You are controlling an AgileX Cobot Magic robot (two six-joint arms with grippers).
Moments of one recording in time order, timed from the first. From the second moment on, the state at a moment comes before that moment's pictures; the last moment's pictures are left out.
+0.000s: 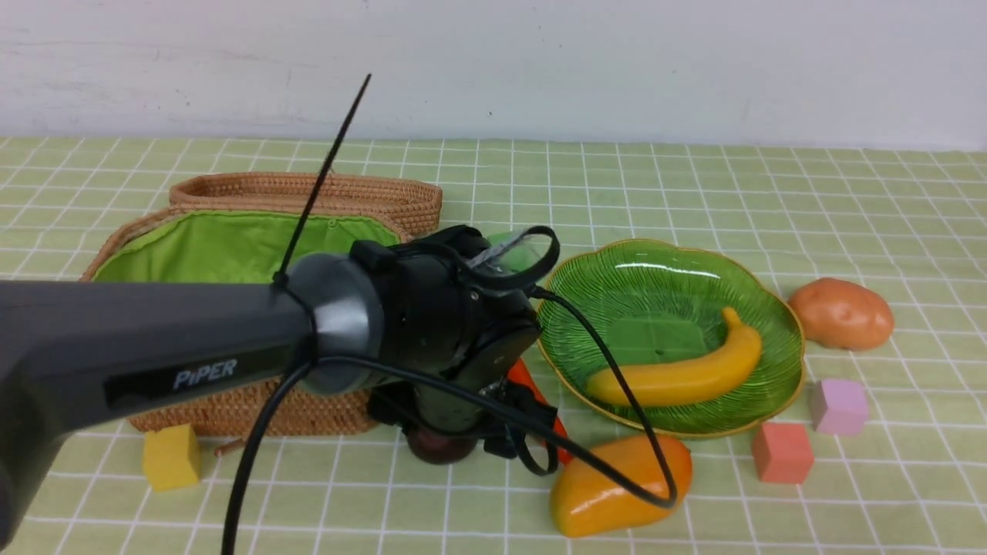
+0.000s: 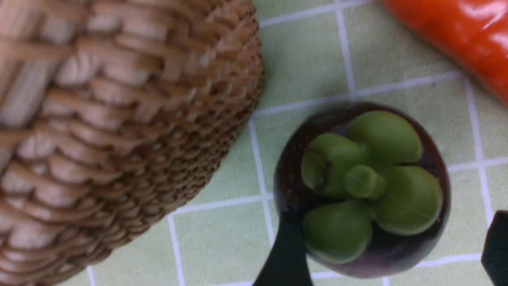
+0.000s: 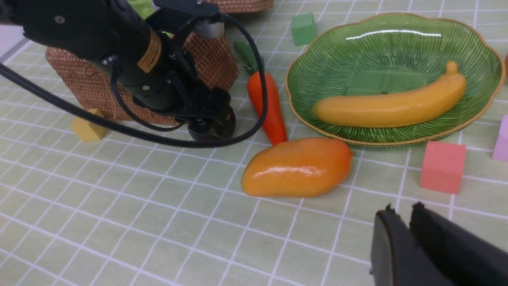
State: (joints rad) right arm -0.02 0.23 -0.44 0.69 0.83 -0.38; left arm -0.76 1.90 -1.32 0.43 0.79 -0.79
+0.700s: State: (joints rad) right arm -0.02 0.23 -0.44 0.72 0.83 -0.41; left arm -0.76 1.95 -1.32 0.44 0.81 -0.79
